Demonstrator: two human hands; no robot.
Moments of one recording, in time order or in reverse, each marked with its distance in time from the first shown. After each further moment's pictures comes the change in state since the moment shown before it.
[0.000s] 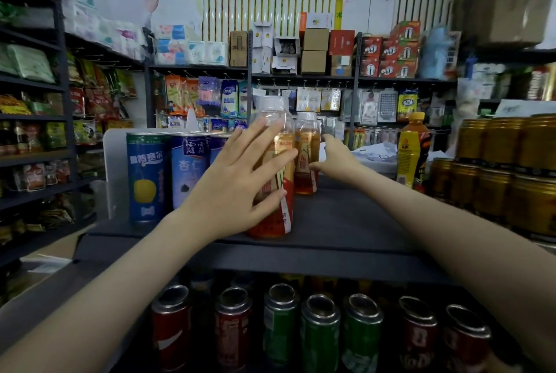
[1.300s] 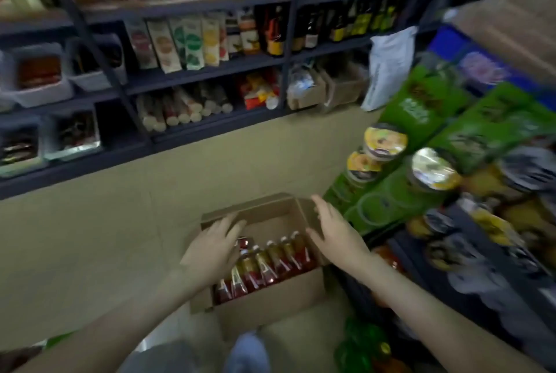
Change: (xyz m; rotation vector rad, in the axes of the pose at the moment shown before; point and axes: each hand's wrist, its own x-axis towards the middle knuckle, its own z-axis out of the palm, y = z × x) left_hand -0.682 0.247 -0.318 0.132 -1.162 -1.410; right_hand -0.544 -0.256 0.455 0.169 -1.141 -0.665
